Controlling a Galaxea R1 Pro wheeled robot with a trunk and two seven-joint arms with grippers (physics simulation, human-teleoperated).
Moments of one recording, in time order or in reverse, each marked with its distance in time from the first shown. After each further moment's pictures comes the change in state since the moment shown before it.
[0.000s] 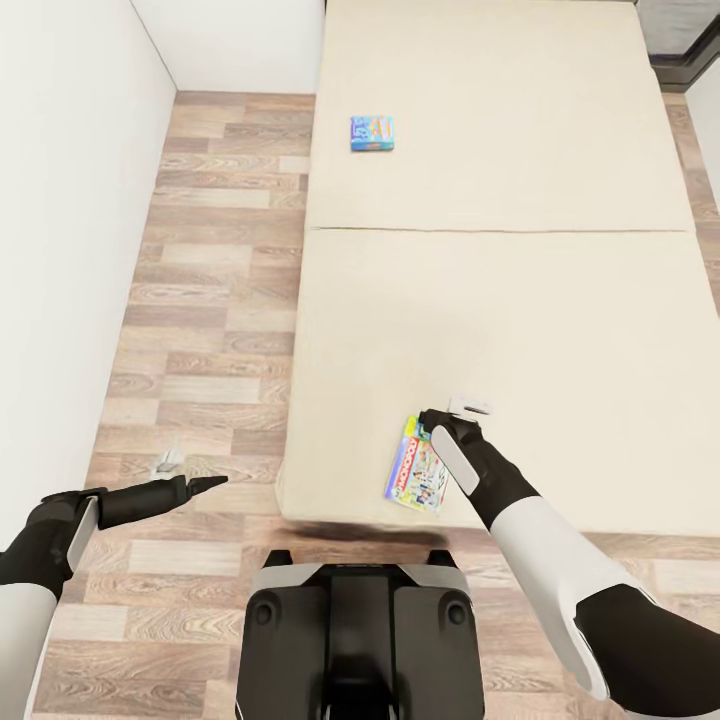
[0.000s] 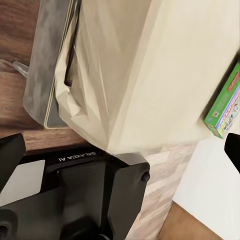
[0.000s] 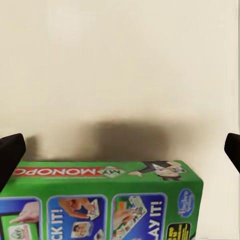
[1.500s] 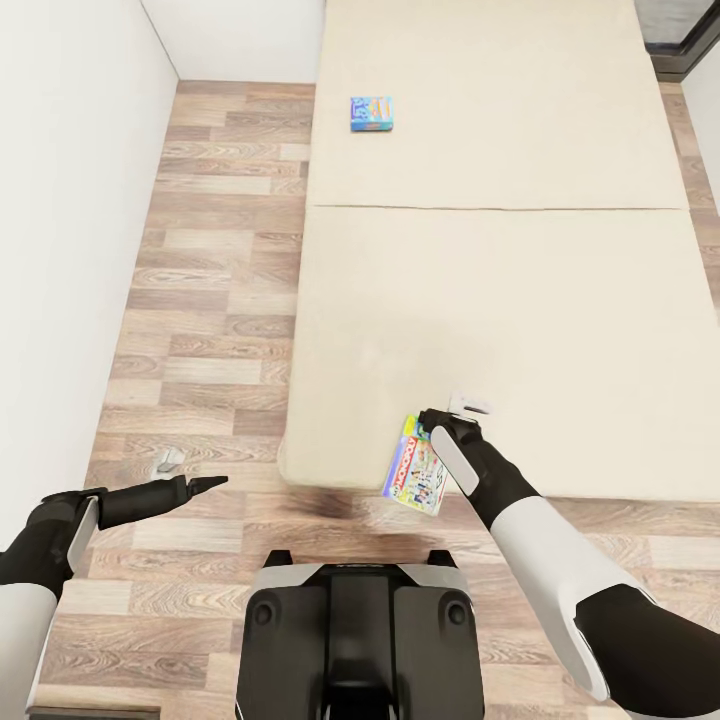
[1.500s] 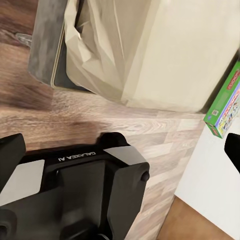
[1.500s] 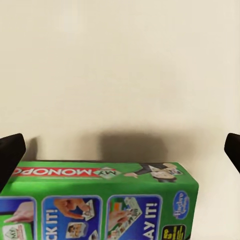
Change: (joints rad) left arm 0.000 -0.001 0.000 0.000 0.000 0.002 0.000; right arm 0.000 0.000 0.004 0.000 0.001 -0.006 0.000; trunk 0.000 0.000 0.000
